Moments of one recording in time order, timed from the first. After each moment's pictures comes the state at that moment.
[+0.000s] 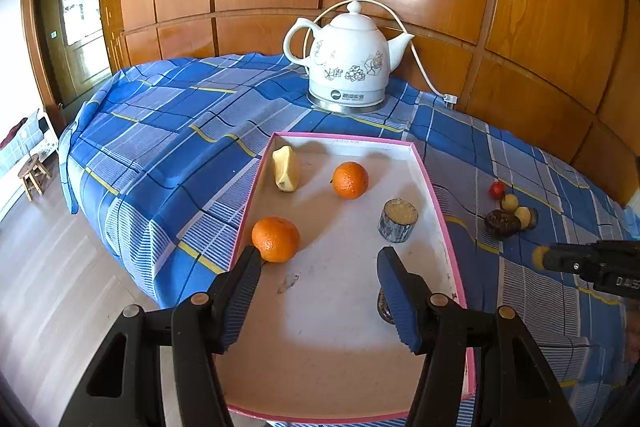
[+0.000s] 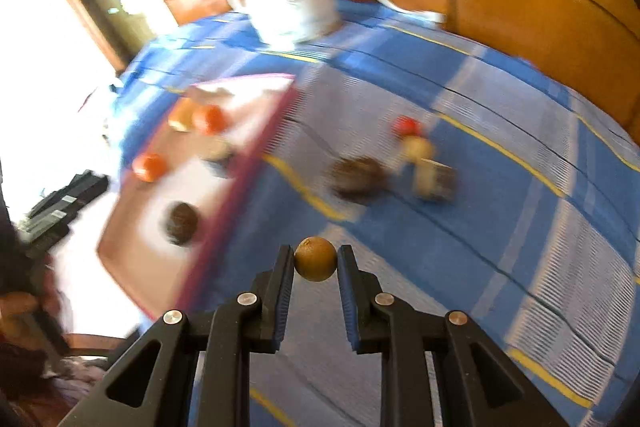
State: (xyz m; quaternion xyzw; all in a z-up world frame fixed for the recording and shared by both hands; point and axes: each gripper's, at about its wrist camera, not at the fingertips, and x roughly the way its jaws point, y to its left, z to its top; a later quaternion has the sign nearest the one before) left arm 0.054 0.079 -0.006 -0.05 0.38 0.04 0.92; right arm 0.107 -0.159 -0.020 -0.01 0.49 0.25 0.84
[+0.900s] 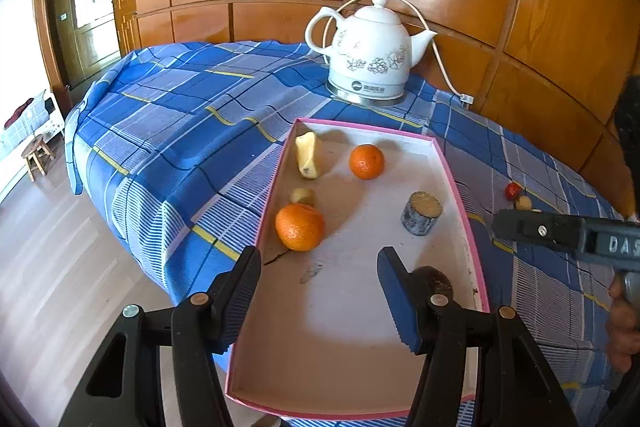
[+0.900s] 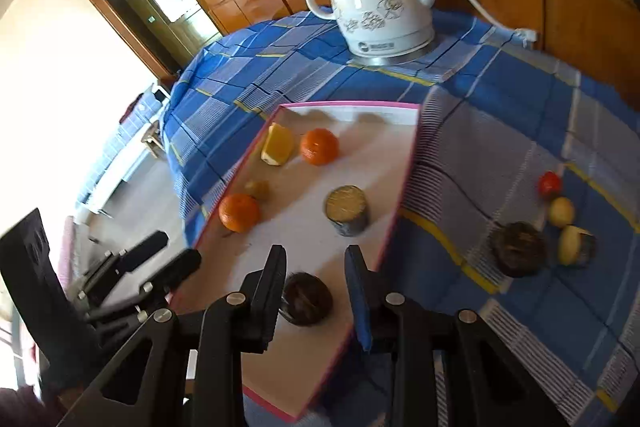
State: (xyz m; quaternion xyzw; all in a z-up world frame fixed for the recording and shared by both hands) left arm 0.050 0.097 -0.015 -0.07 0.39 0.05 0.92; right arm 0.123 -0.083 -0.014 0.02 0.48 0.29 0.83
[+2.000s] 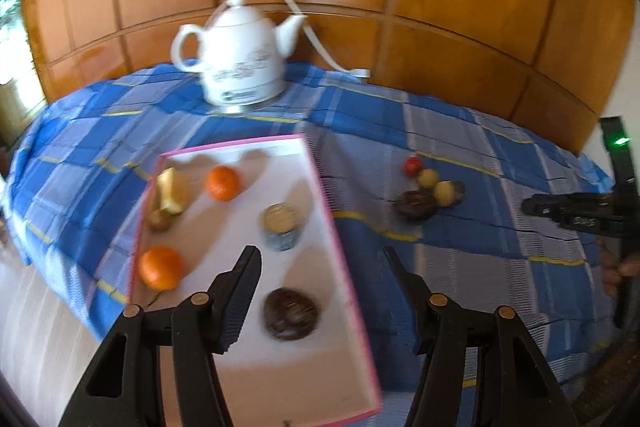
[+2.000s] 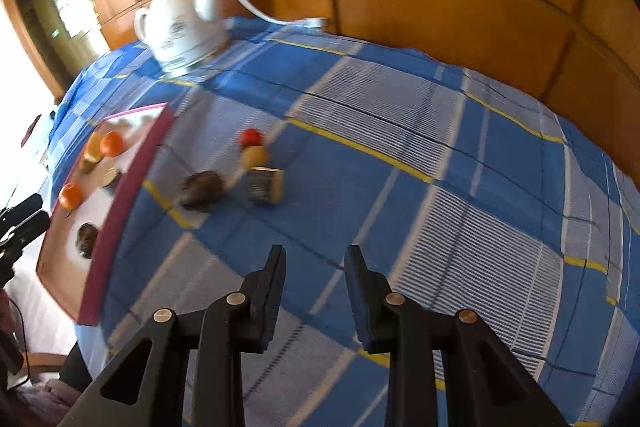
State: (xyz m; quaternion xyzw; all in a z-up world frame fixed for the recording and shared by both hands) left arm 0.084 -0.004 0.008 0.00 0.40 -0.10 0.91; right arm 0.121 -0.288 -0.030 0.01 0.49 0.09 0.87
